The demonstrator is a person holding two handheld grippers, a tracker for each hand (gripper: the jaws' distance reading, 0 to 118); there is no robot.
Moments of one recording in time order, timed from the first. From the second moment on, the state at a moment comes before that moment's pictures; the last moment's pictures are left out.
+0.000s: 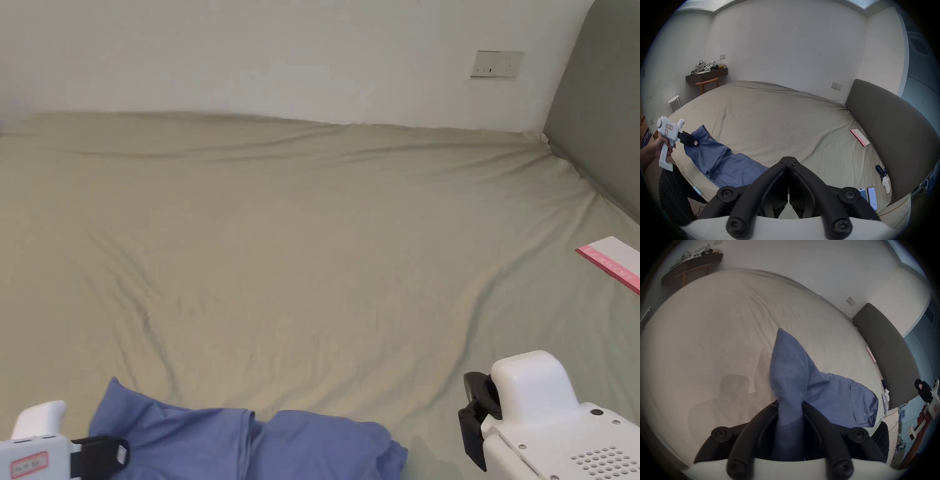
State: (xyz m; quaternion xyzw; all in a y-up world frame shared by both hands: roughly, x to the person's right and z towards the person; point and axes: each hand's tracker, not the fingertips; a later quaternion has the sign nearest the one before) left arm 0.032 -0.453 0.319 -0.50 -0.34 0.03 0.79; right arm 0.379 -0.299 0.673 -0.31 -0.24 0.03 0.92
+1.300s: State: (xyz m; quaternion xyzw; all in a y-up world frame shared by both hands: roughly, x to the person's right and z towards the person) left arm 0.206 -0.435 0.422 -0.55 -0.47 0.06 0.69; right arm 0.393 -0.310 0.683 -0.31 -0.24 0.00 0.92
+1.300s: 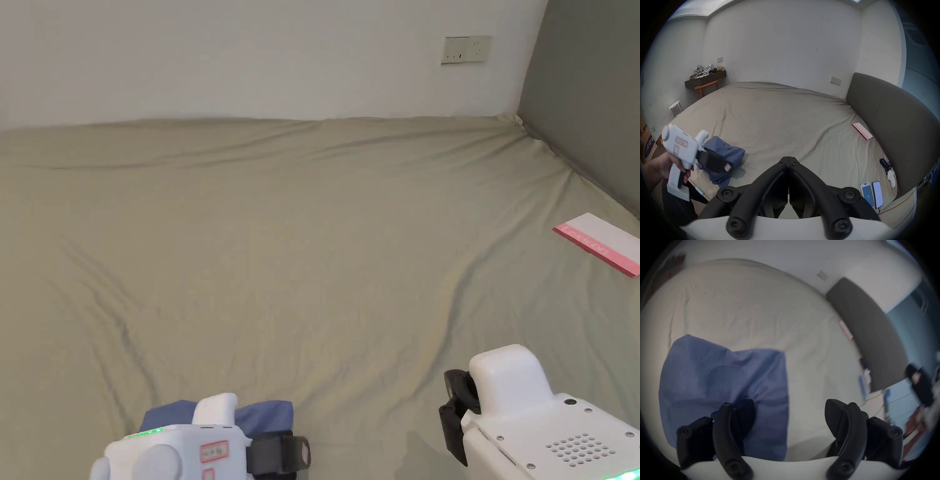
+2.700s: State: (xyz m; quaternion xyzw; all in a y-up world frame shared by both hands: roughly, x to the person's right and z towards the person) left arm 0.169 -0.451 0.516 -0.36 -0.50 -0.10 0.78; right arm 0.382 -0.330 0.631 -0.29 -0.15 -0.03 0.94
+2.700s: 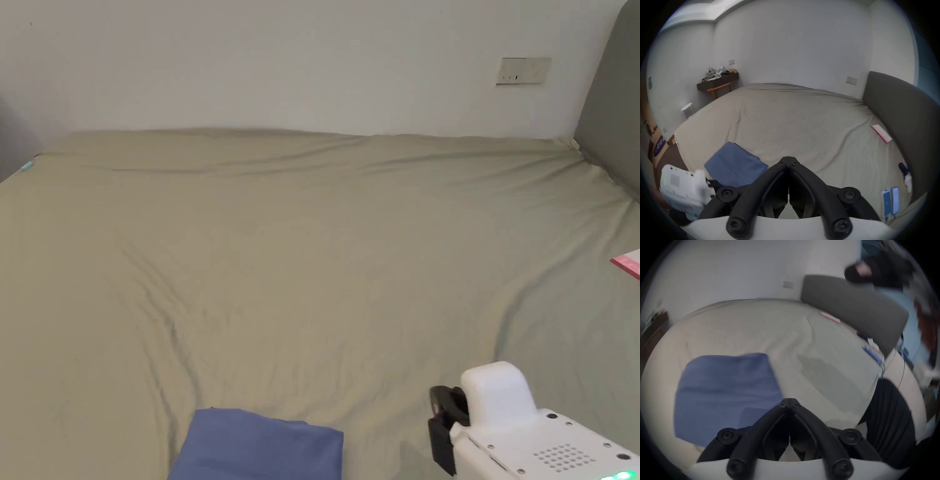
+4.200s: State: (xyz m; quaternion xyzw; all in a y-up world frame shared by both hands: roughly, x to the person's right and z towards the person) left arm 0.094 -0.532 0.318 -0.64 -0.42 0.26 0.59; right arm 0.330 -0.481 0.506 -0.48 0.04 -0.10 0.87
